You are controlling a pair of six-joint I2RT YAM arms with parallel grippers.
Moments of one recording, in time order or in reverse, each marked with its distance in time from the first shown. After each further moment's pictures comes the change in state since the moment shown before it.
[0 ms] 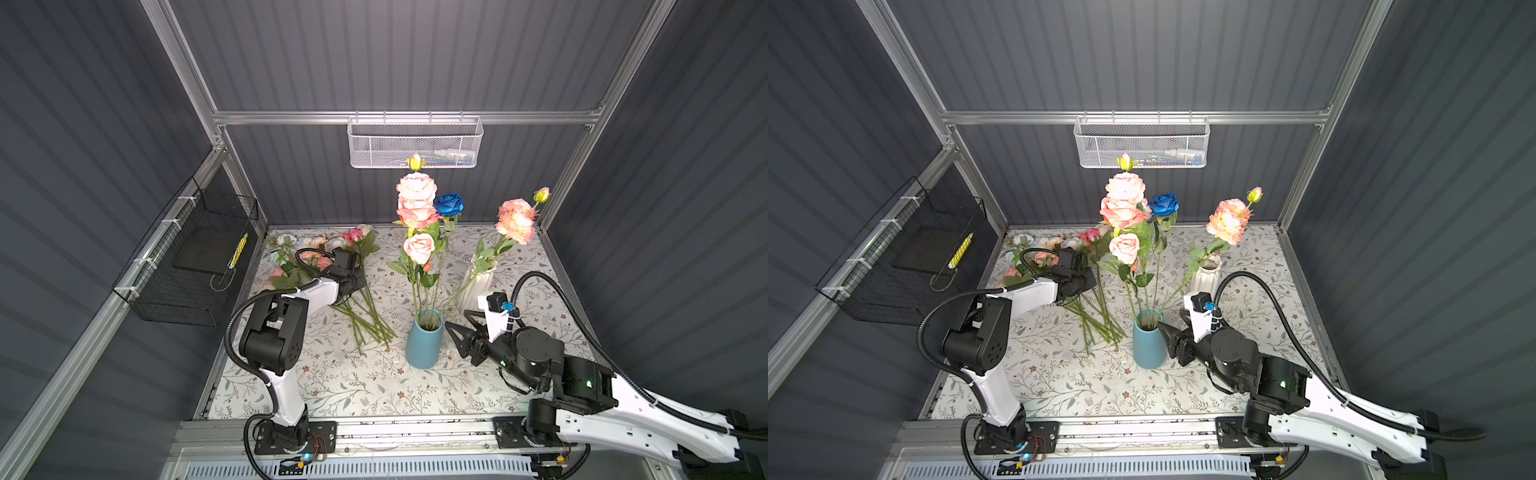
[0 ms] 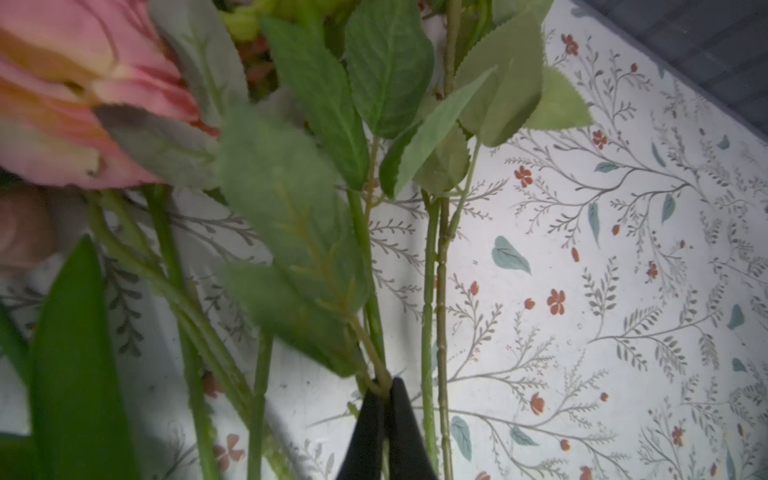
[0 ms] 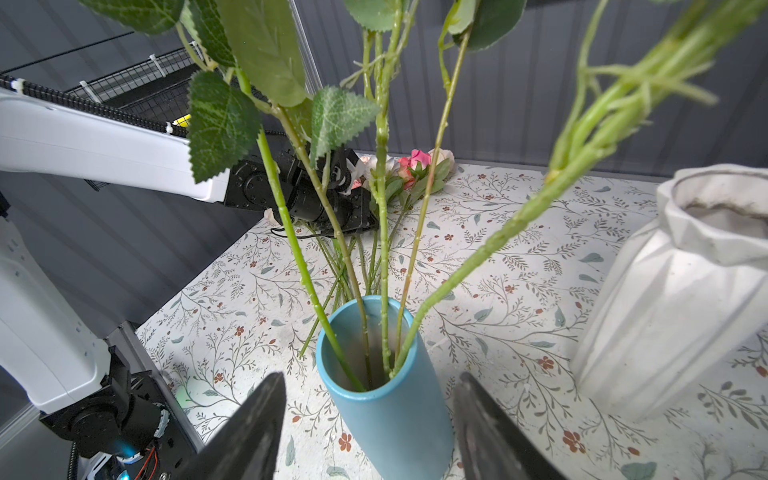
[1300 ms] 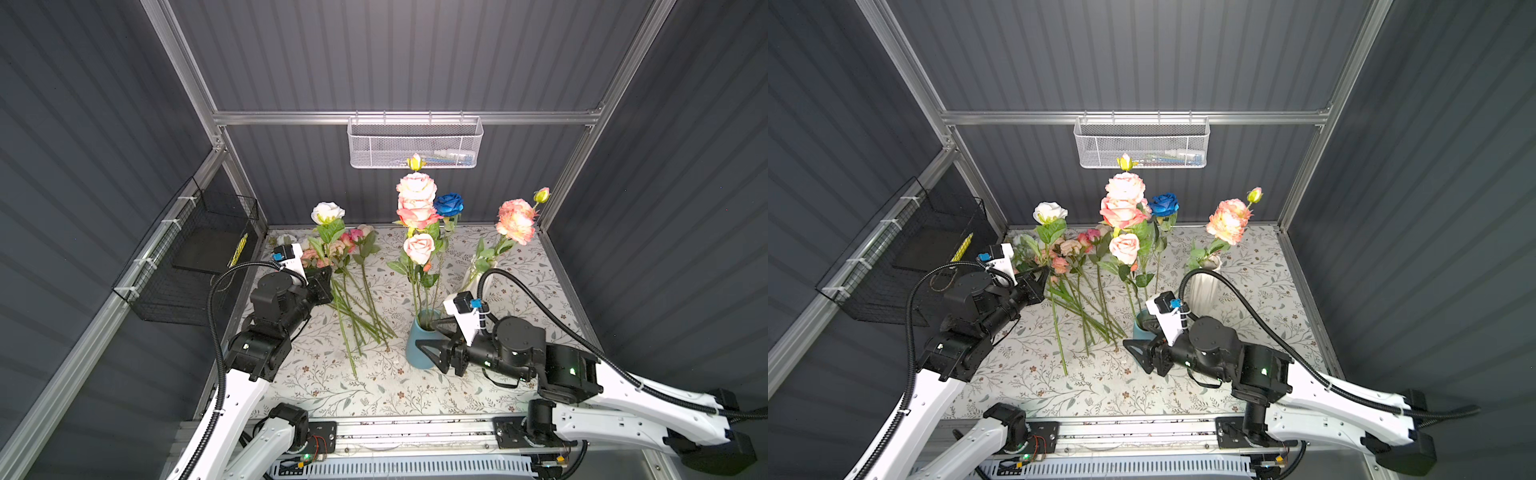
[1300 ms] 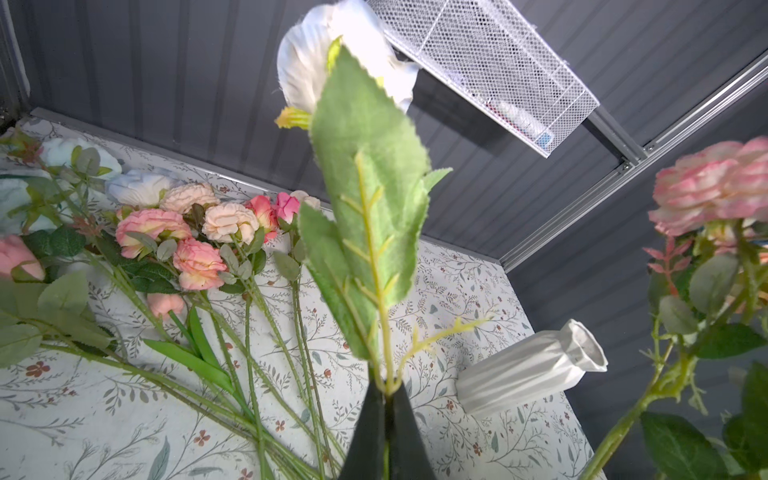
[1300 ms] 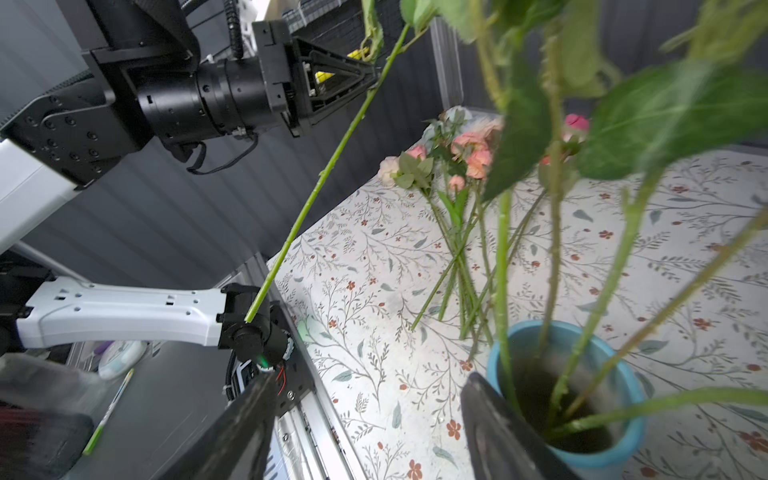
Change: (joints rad) left arm 0.000 -1.044 -0.222 -0.268 0.123 0.063; right arm 0.061 0.209 0.156 0.028 -0.336 0.015
